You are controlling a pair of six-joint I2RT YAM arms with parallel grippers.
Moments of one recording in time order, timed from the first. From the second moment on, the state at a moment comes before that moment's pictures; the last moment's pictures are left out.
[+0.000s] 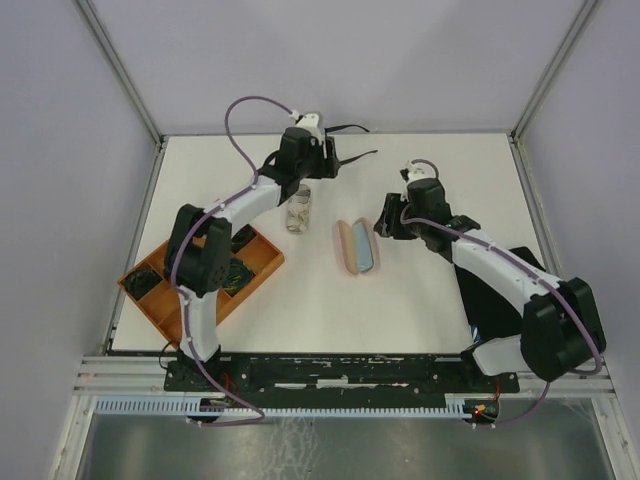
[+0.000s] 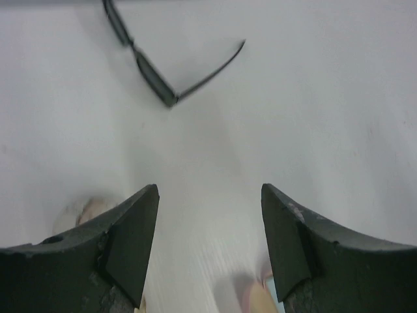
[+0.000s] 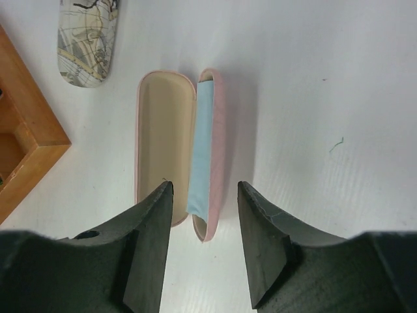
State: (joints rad) left arm -0.48 1.93 1.43 0.06 -0.01 -0.35; right arm 0.44 1.43 0.93 -0.22 -0.07 0.46
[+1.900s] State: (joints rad) left arm -0.49 2.72 2.39 -0.15 0.23 0.27; right arm 0.44 0.92 0.57 -0.47 0.08 0.45
